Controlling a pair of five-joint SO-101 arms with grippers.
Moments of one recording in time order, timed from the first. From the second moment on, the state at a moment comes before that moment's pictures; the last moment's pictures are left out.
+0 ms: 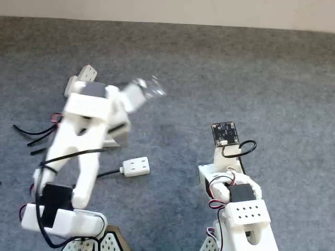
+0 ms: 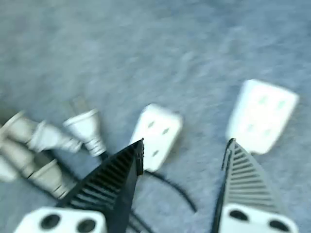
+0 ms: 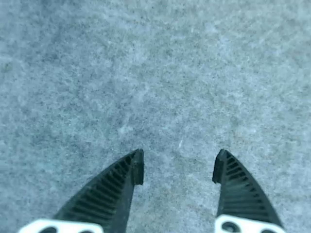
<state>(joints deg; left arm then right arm) 2.2 -4.0 14.5 76.8 -48.5 -13.7 -65.8 83.2 46.7 1.5</state>
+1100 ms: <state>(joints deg) -15.2 36.3 -24.0 75.6 -47.3 -13.7 -65.8 83.2 46.7 1.5</state>
